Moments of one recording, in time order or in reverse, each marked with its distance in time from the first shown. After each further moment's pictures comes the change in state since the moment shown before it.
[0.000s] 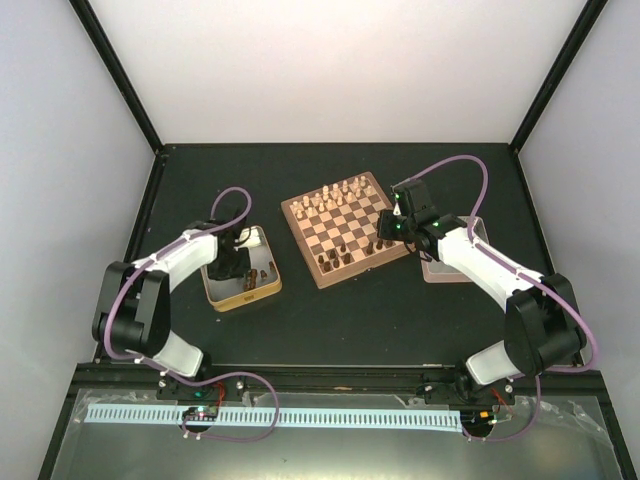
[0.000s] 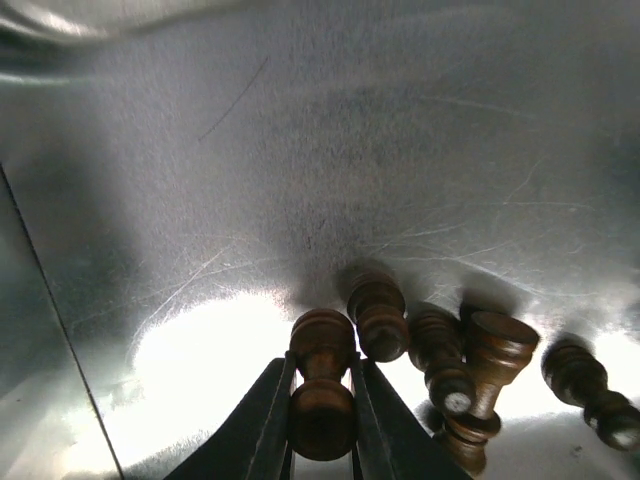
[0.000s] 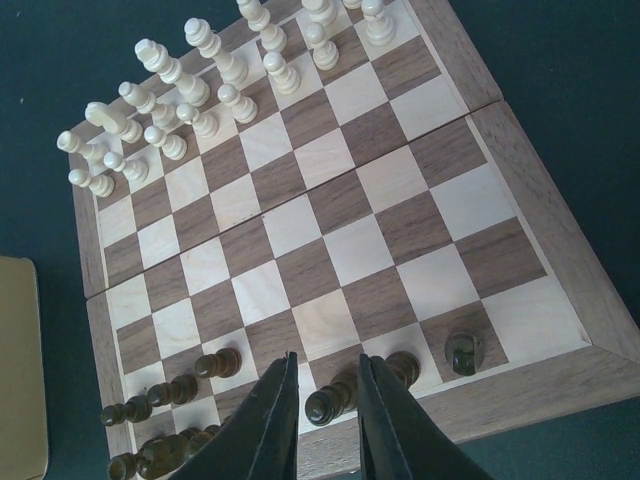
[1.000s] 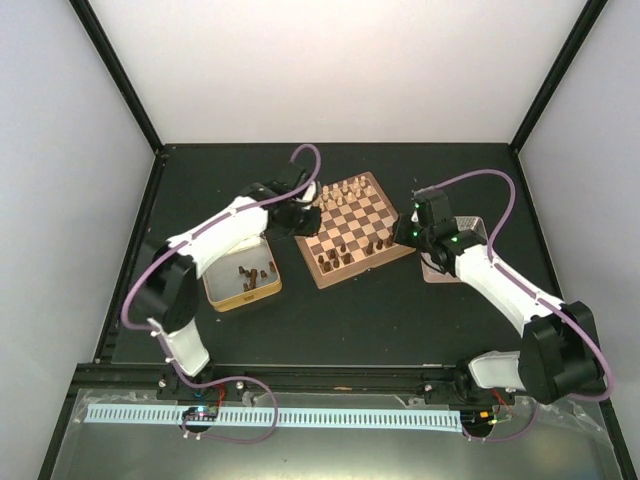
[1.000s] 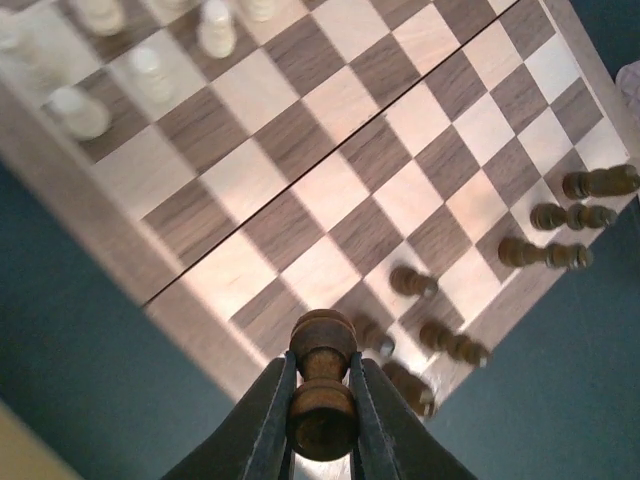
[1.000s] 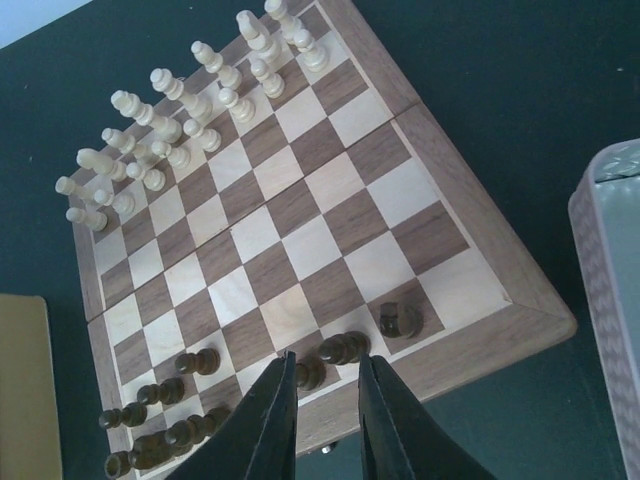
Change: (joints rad) left arm -0.330 0.156 0.479 0.054 0.236 0.045; right arm -0.064 -0.149 -0.135 0.052 0.002 0.070
